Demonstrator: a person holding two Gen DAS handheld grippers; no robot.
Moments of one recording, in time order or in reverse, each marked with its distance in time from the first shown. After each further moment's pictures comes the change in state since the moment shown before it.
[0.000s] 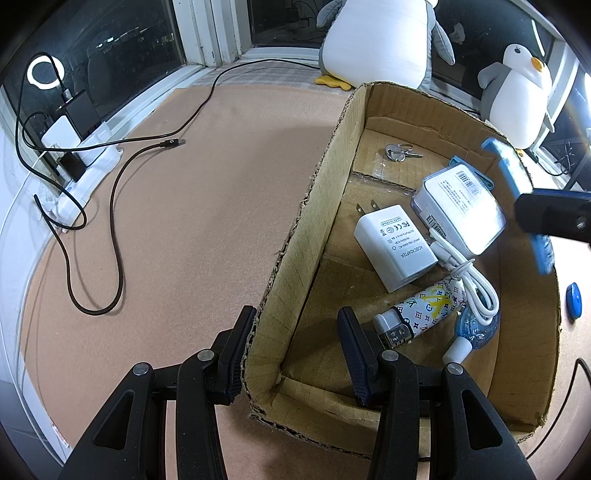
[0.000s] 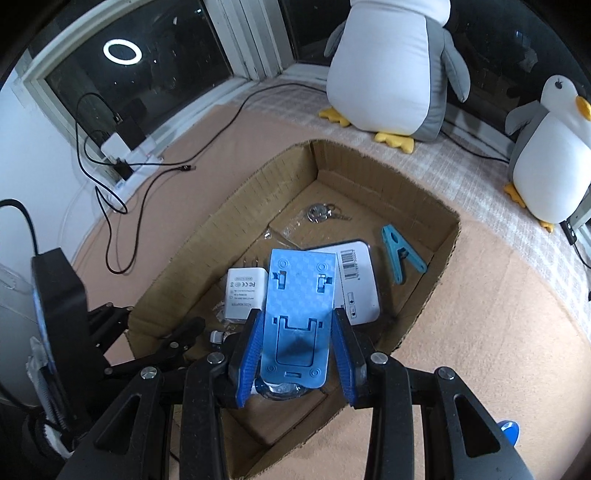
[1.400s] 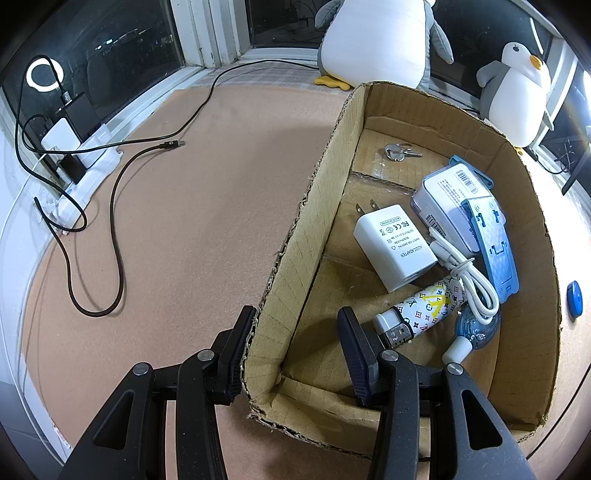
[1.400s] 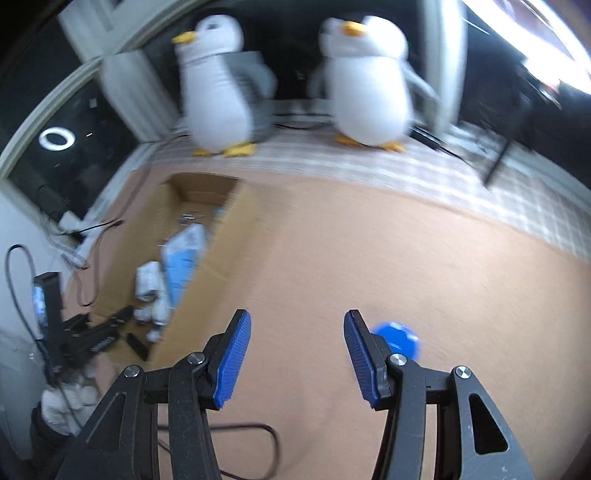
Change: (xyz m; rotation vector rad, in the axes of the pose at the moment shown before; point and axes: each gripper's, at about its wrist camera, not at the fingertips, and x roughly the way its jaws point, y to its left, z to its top) left arm -0.001 0.003 0.001 0.005 0.000 0.003; right arm -0.090 -0.141 -0.112 0.369 -0.134 -0.133
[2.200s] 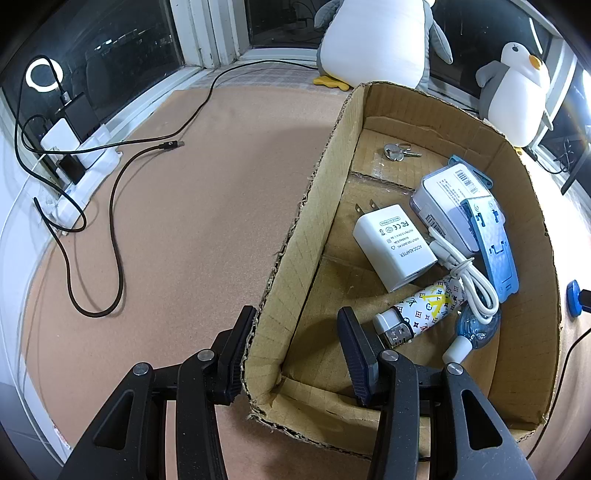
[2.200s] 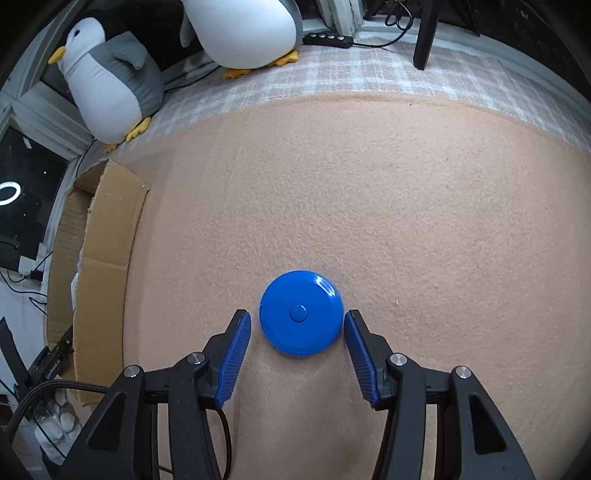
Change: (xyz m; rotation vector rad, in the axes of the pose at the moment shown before) left arm 0.000 -0.002 0.001 0.001 -0.001 0.000; right arm 0.063 -0.073 -0.016 0.231 0.176 -0.012
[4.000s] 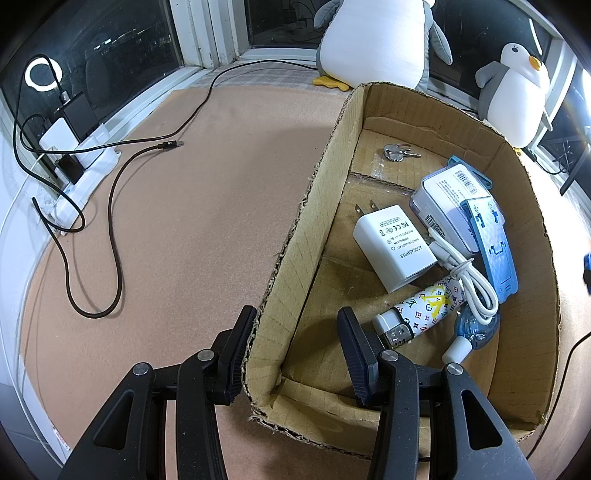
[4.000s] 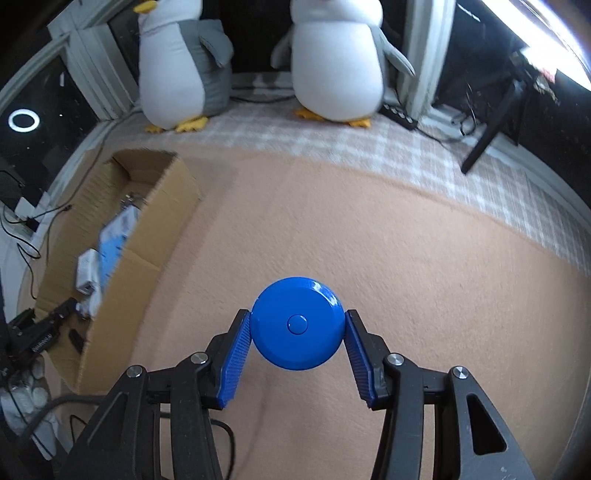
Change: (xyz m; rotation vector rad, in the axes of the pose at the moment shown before) left arm 0.000 -0.001 0.000 -0.003 0.001 -0.003; right arm -0.044 0.083 0.014 -0.294 -0.136 -0.094
